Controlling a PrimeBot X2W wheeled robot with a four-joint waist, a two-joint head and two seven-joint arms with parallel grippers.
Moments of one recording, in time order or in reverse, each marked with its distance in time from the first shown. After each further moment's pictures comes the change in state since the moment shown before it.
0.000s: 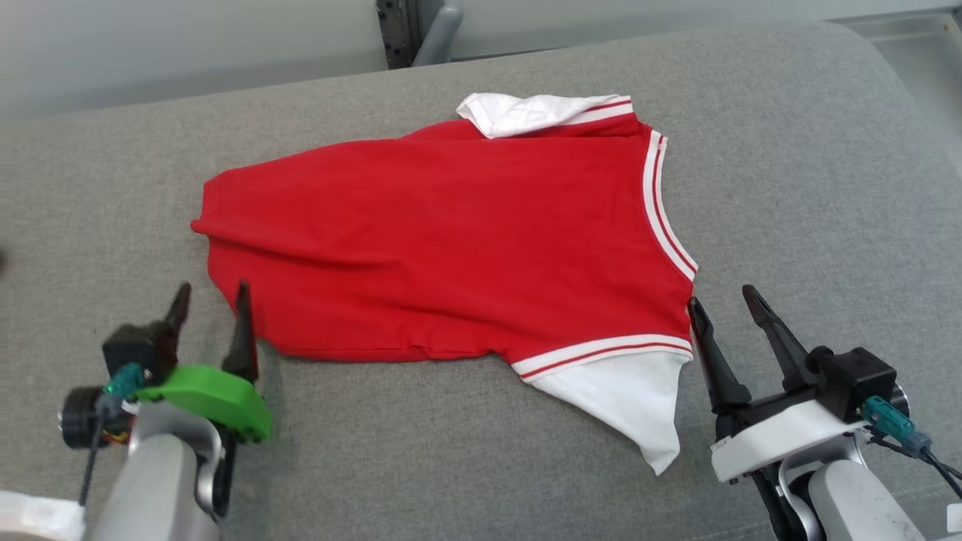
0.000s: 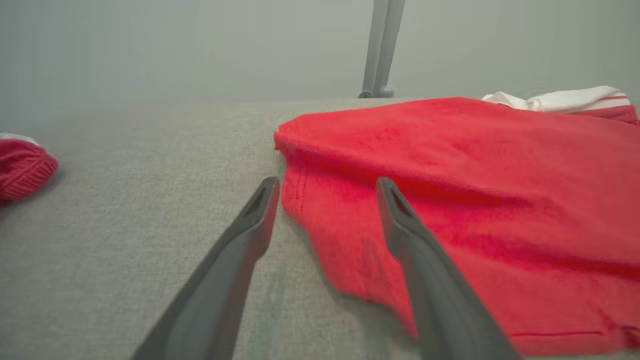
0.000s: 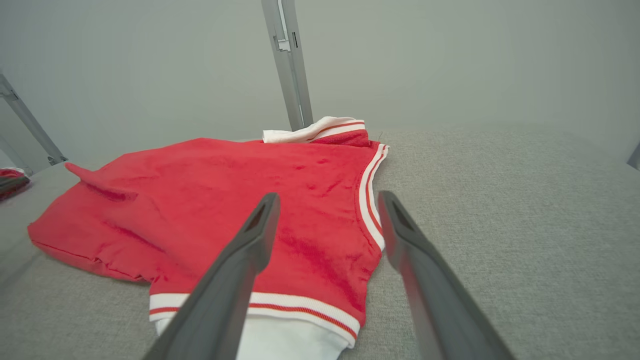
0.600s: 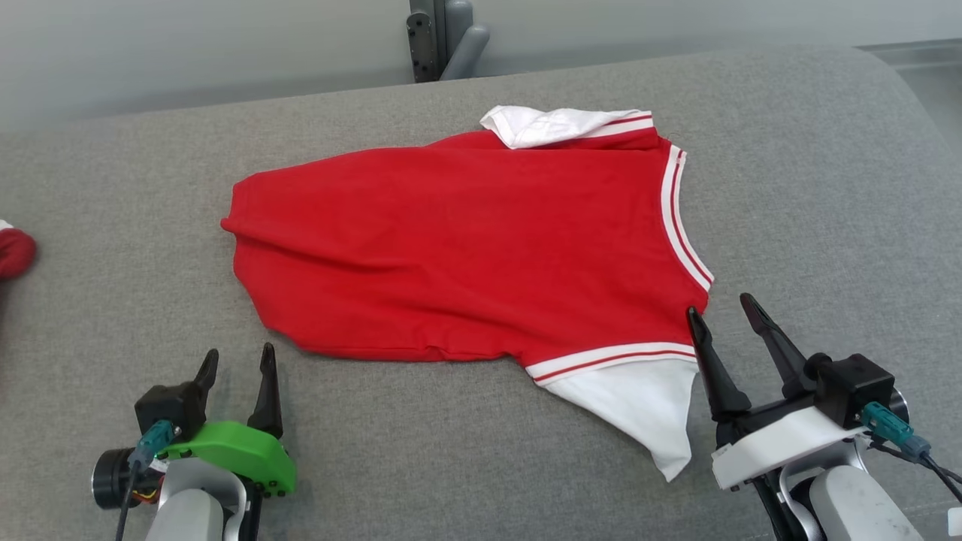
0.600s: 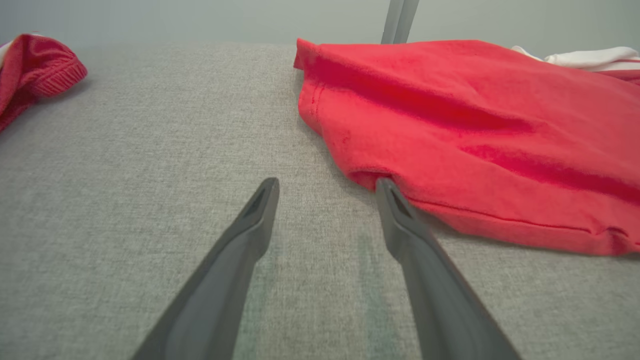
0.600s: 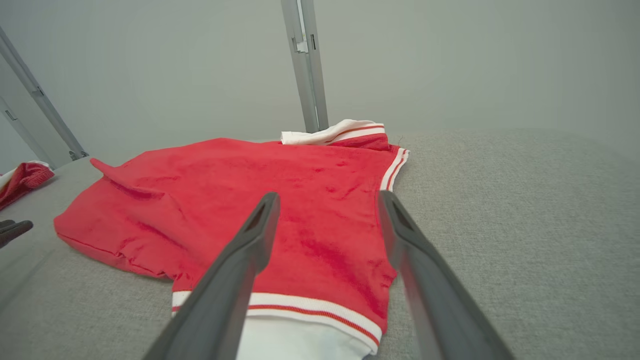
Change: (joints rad) left arm 0.146 -0.116 0.131 -0.006 0.110 -0.039 0.000; right arm 0.017 -0.014 0.014 -0.002 0.007 0.000 0.000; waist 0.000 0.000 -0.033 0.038
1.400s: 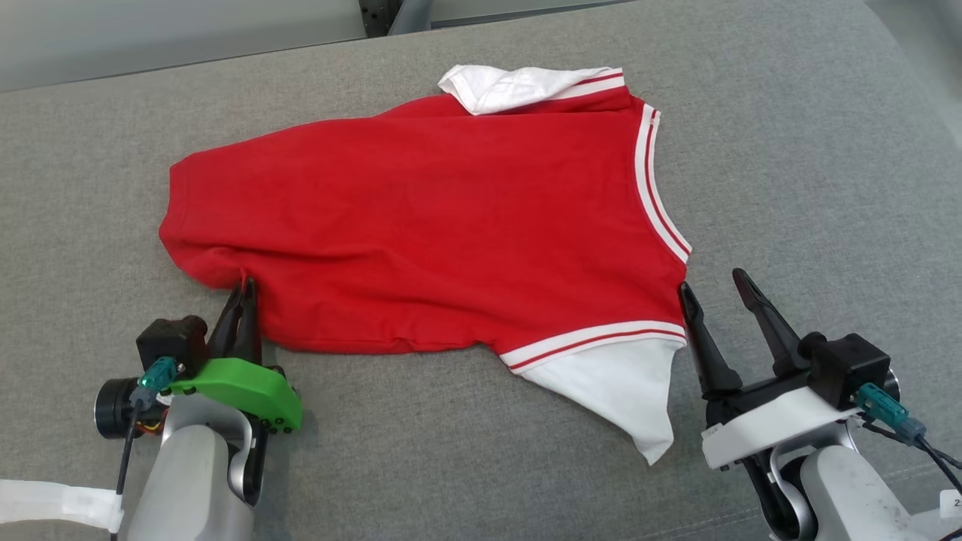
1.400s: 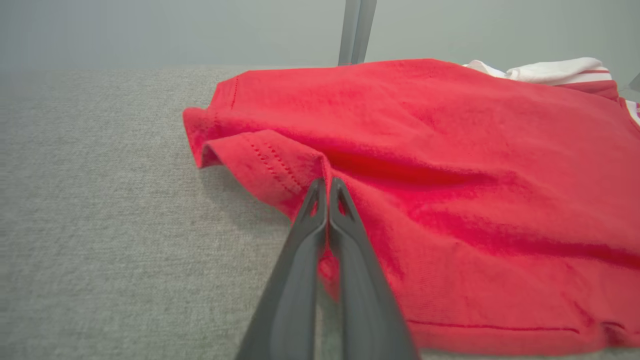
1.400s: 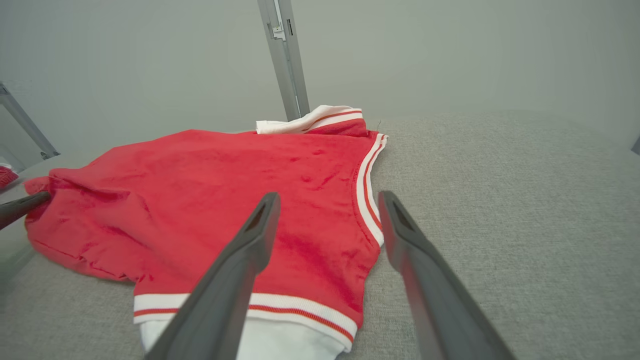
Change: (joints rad) left arm -0.132 -0.023 0.002 0.018 0.039 -0.023 0.000; right arm -0.045 0.015 -0.002 -0.008 -0.005 0.000 0.000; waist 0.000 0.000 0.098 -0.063
